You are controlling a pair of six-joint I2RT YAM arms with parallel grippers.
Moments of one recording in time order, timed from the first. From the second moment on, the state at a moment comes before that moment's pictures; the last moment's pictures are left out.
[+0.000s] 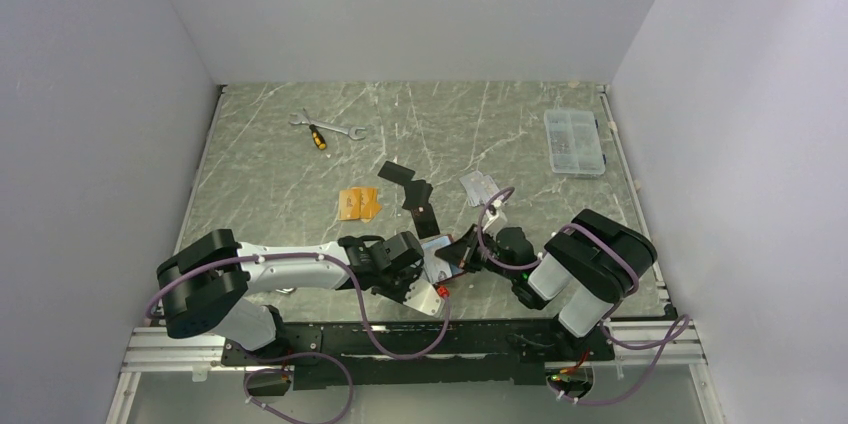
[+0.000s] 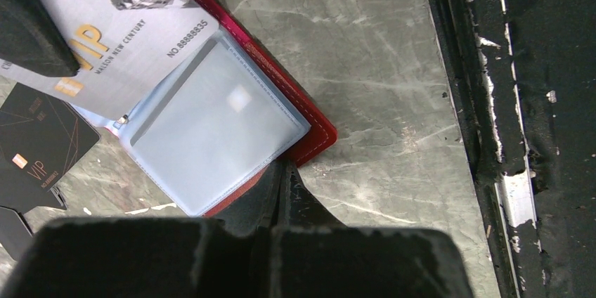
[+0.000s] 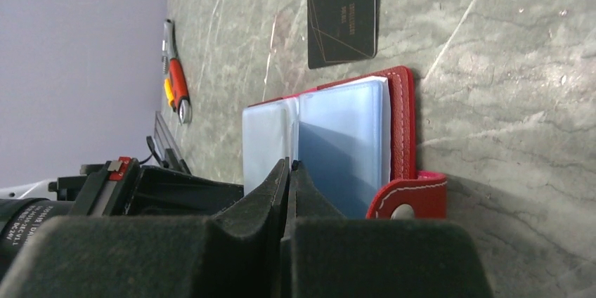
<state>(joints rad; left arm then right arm) -1.14 1.45 0.73 -0.38 0.11 0.87 0.70 1.65 0.11 1.20 -0.24 1.02</state>
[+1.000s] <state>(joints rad) -1.14 1.45 0.73 -0.39 0.11 0.87 0.70 1.91 0.10 1.50 -0.16 1.17</state>
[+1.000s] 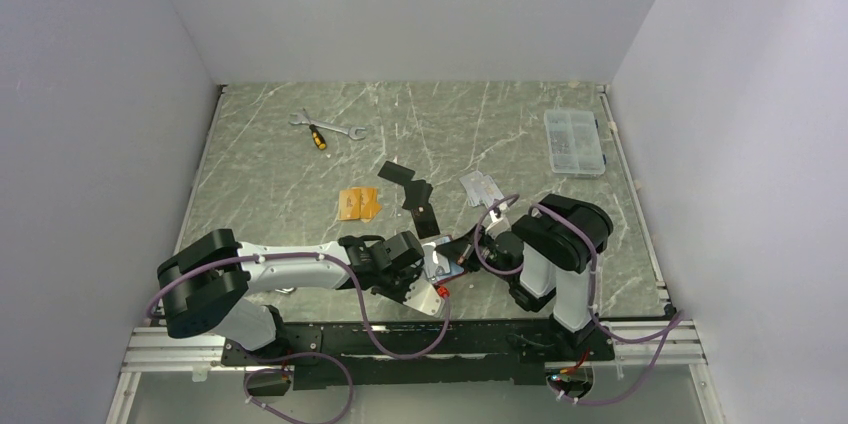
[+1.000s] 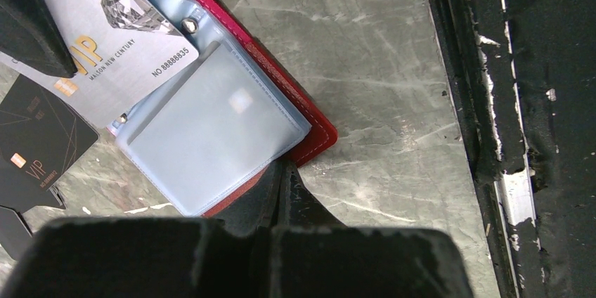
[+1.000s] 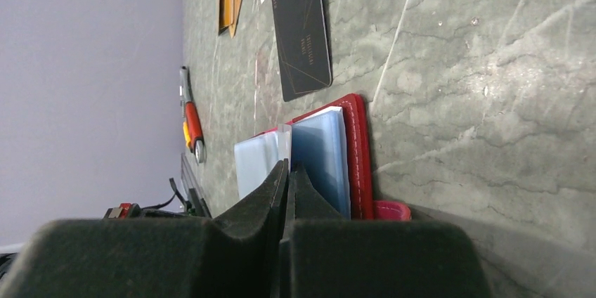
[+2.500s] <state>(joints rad) -1.14 1.45 0.73 -0.39 0.11 0.87 0.72 1.86 0.10 1.50 -0.19 1.21</state>
